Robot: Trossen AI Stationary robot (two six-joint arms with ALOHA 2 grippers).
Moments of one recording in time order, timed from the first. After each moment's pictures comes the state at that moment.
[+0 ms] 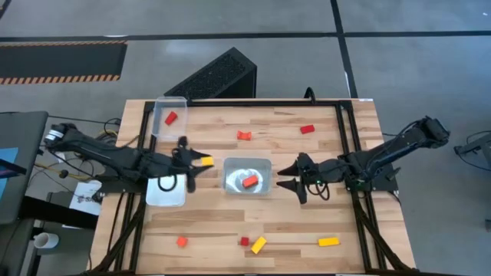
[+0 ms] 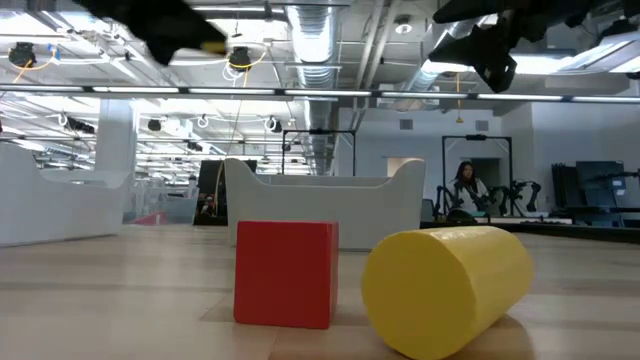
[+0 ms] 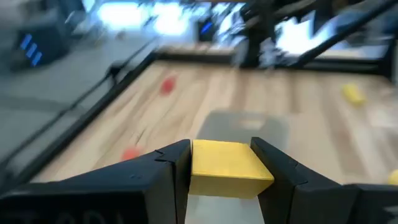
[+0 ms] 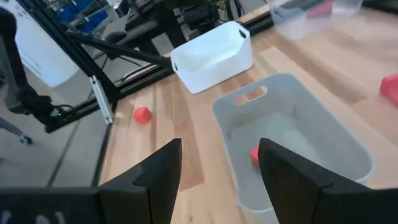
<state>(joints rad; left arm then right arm) -0.28 0.87 0.58 -0.09 -0.54 -0.18 0.33 1.07 0.60 0.14 0.34 0.56</state>
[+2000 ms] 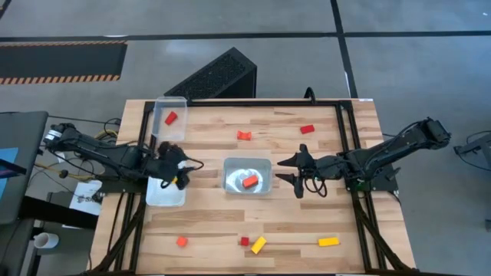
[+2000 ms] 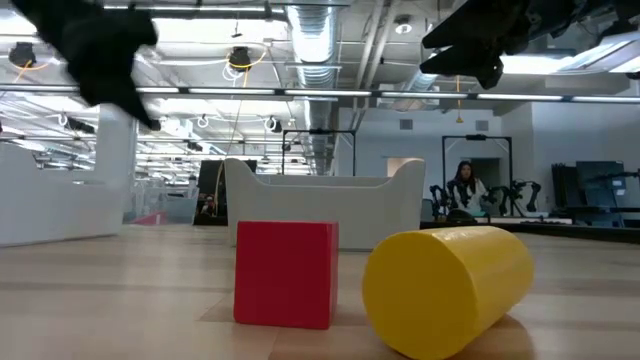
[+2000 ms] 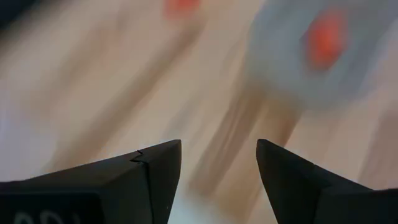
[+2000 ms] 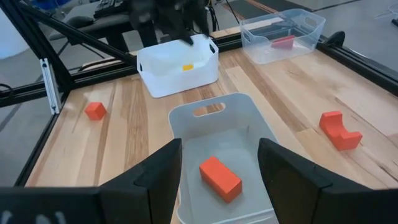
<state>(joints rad) -0.29 0.85 0.64 -0.73 -0.54 -0.70 0.29 1.07 0.60 0.12 0.42 0.34</state>
